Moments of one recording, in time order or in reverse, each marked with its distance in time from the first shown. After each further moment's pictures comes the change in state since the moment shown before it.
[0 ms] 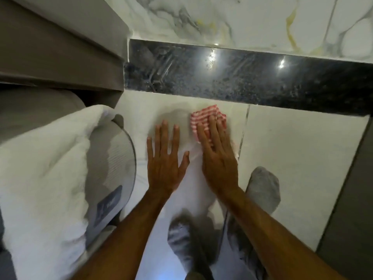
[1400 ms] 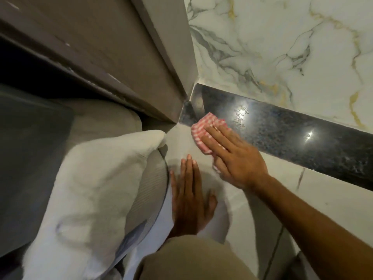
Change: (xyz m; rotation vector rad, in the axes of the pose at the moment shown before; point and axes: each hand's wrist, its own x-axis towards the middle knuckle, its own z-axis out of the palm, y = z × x) left_hand 0.008 -0.019 0.043 -0.080 0.319 -0.196; right_hand 0.142 -0.029 0.003 -0.267 -0.124 -0.725
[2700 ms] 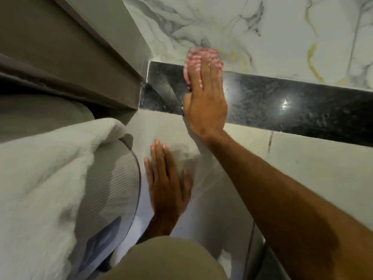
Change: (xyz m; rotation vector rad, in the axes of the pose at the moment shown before) left_hand 0.006 0.006 -0.003 0.038 -0.031 0.009; right_hand 0.059 -0.001 -0.003 0.149 0.335 0.733
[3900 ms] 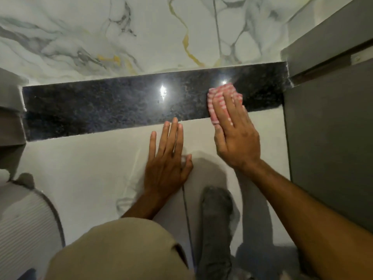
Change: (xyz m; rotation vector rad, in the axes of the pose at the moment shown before) left_hand 0.042 0.168 0.016 -0.082 -0.012 0.669; right_hand -0.130 0.266 -0.112 -0.255 0.095 0.057
